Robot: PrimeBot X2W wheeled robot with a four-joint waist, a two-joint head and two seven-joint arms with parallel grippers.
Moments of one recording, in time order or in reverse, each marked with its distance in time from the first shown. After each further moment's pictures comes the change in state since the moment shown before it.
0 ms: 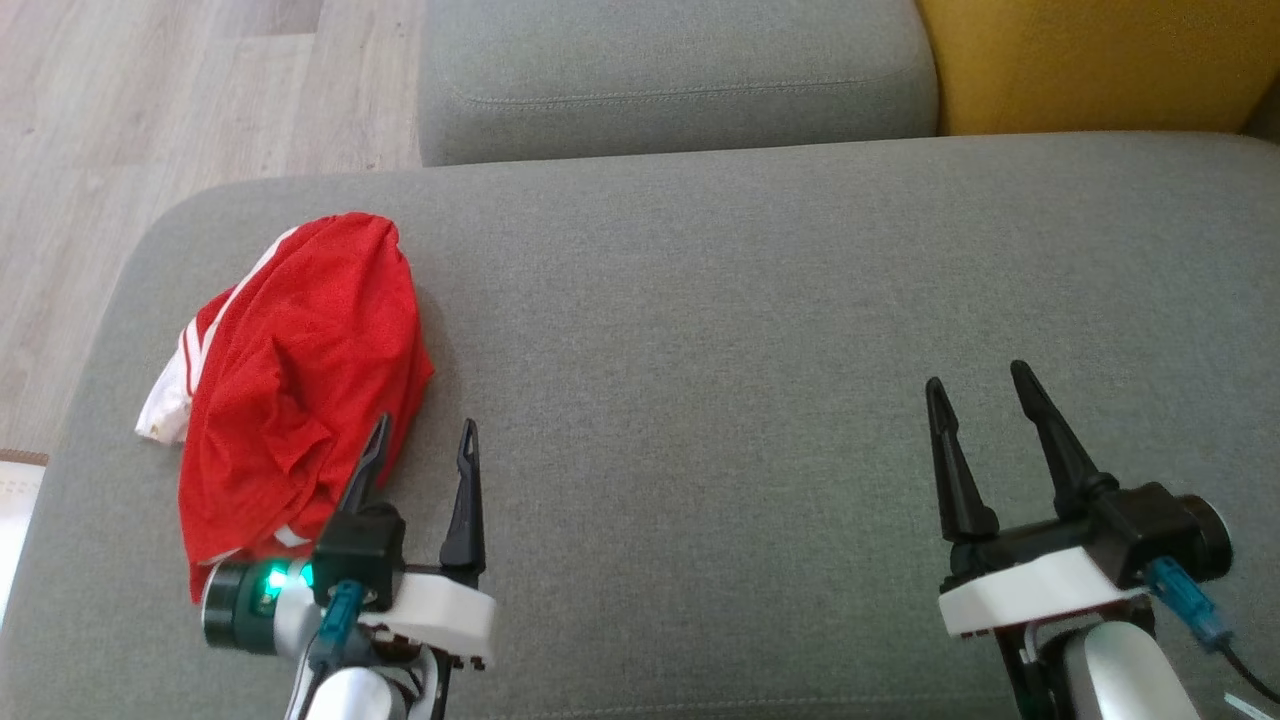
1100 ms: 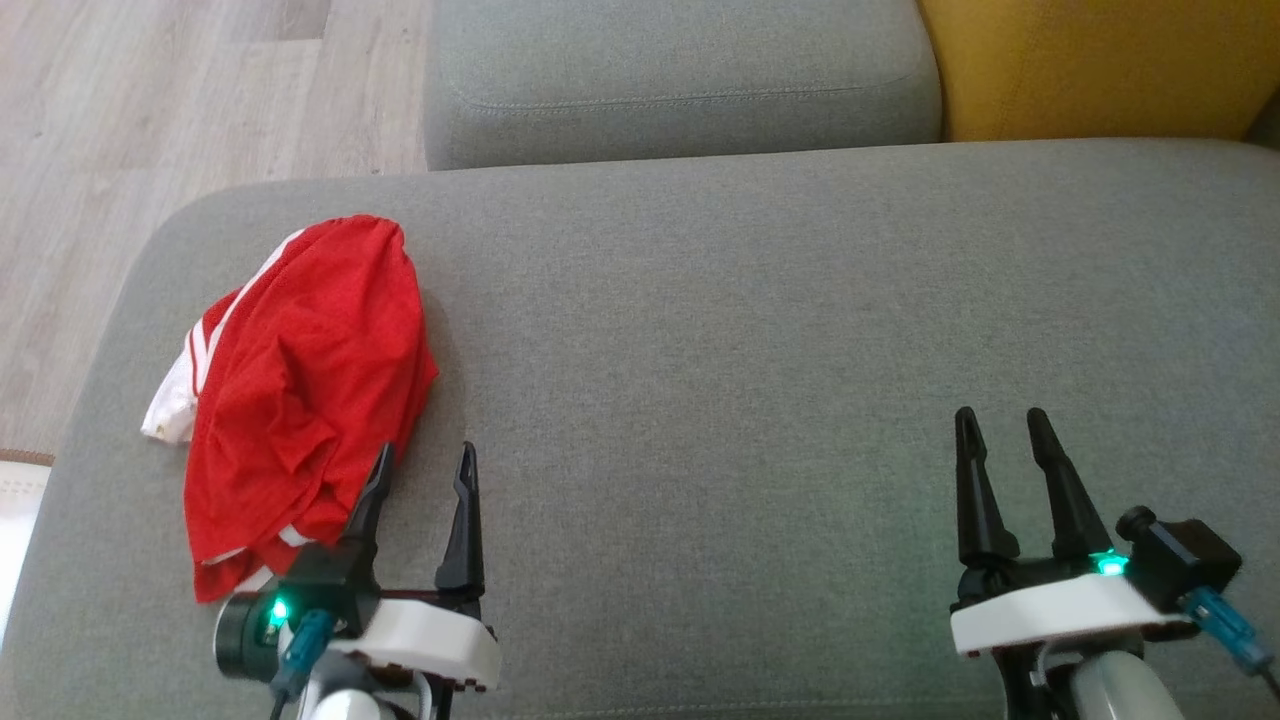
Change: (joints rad) left arm 0.088 -0.168 0.203 0.053 0.037 -0.224 -0.057; right arm 0.020 -0.001 0.007 0.103 0.287 0.000 -0.053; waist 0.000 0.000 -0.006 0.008
